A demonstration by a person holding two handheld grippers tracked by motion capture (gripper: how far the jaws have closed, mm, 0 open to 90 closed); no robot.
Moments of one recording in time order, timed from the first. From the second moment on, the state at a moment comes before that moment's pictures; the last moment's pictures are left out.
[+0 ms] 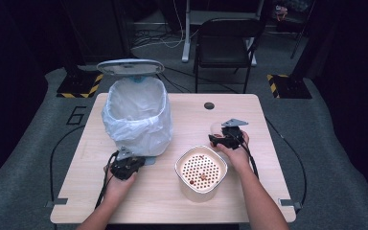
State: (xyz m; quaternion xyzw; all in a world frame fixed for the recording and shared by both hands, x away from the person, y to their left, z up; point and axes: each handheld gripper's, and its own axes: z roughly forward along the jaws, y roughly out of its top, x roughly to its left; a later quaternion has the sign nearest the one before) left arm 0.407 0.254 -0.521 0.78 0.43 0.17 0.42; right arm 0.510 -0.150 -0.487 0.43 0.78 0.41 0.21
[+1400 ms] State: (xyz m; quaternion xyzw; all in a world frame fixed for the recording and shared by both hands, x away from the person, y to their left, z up) left arm 0.408 0.254 -0.520 0.79 0.42 0.17 0.42; right arm 0.427 -0.175 -0.388 0.31 0.81 0.42 0.26
